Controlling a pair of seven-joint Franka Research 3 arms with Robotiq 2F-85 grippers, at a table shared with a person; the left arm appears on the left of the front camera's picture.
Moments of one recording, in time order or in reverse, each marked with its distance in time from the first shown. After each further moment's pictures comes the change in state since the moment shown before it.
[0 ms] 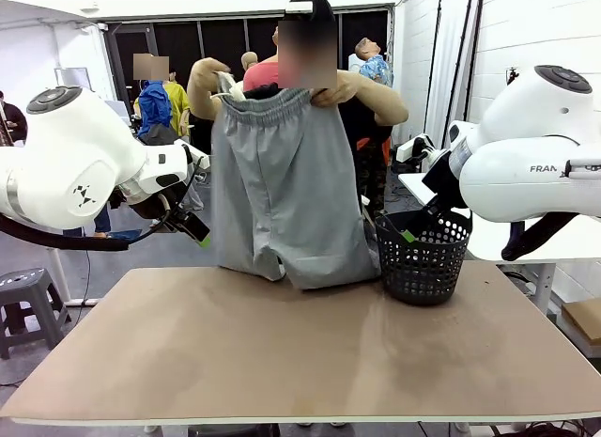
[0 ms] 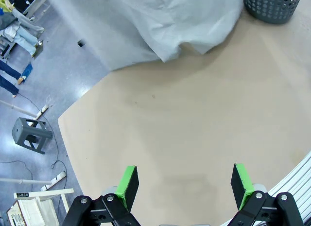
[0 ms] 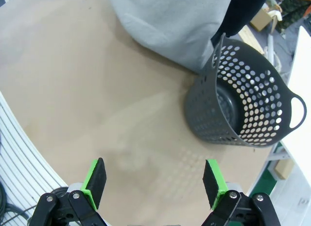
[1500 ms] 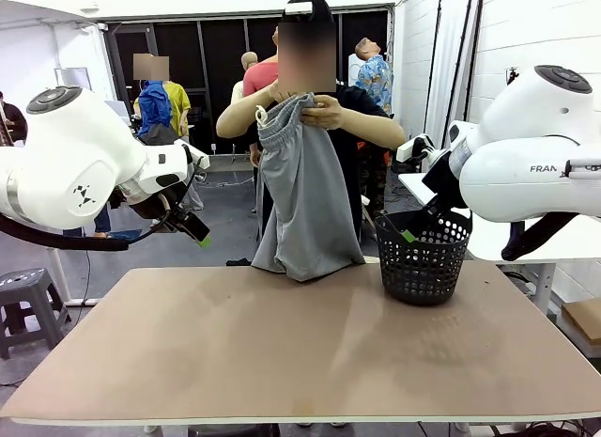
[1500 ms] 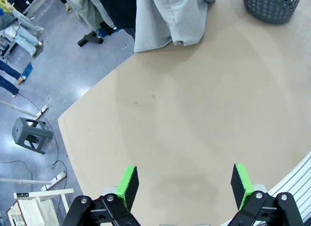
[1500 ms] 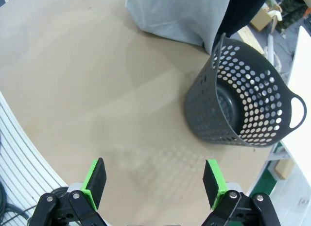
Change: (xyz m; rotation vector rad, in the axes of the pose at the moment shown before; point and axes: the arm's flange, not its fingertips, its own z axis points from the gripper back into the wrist) left arm 0.000 0.000 0.000 0.000 0.000 0.000; right arm 0.000 0.000 0.000 0.000 0.000 0.000
